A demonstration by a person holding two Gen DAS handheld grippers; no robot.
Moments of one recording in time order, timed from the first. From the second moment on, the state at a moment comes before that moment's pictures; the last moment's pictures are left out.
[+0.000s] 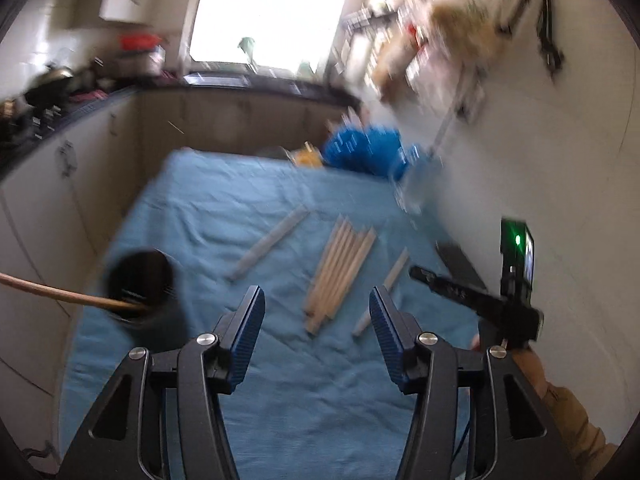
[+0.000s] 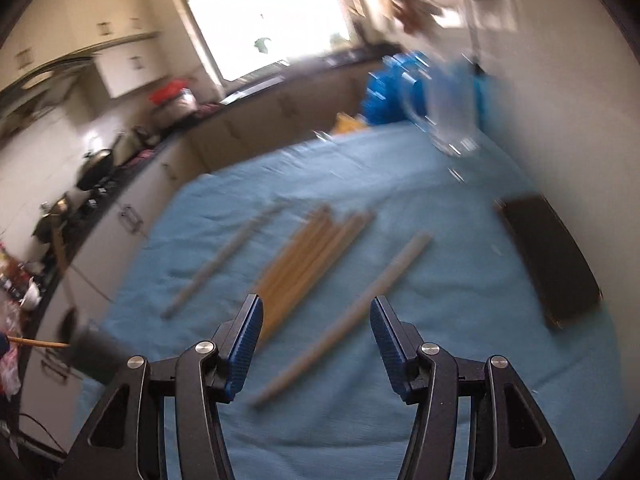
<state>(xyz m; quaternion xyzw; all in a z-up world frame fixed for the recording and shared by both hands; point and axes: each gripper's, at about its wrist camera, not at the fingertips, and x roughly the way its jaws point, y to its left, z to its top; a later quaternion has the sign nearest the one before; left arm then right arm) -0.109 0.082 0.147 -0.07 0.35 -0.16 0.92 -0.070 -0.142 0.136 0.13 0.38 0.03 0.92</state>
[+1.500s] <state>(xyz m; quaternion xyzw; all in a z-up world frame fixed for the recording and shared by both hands) 0.052 0.001 0.019 0.00 0.49 -0.07 0.87 -0.019 -0.113 0.080 -0.02 0.45 -0.01 0.89</state>
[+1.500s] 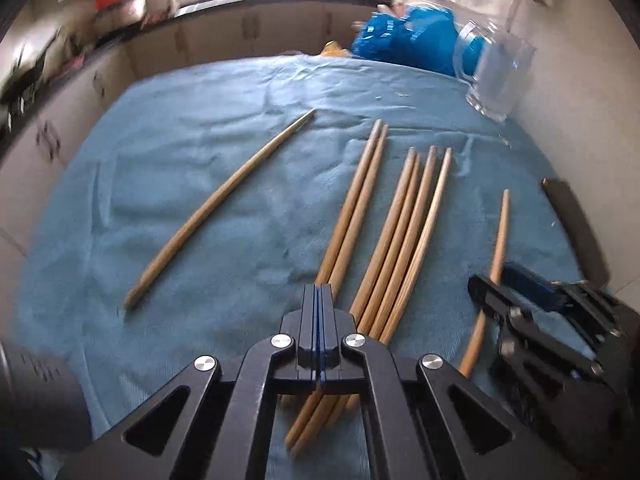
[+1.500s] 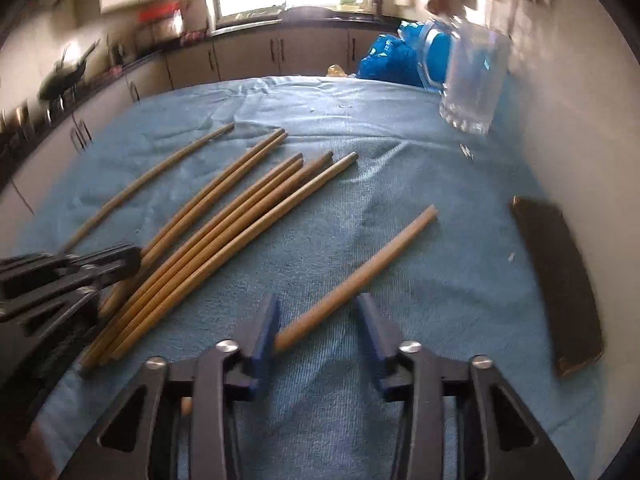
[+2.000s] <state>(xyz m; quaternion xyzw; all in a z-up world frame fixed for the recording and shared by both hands) -0.006 0.050 0.029 -0.07 0.46 -0.13 0.88 -0.072 -0.145 0.086 -0.05 0.50 0.00 0.87</state>
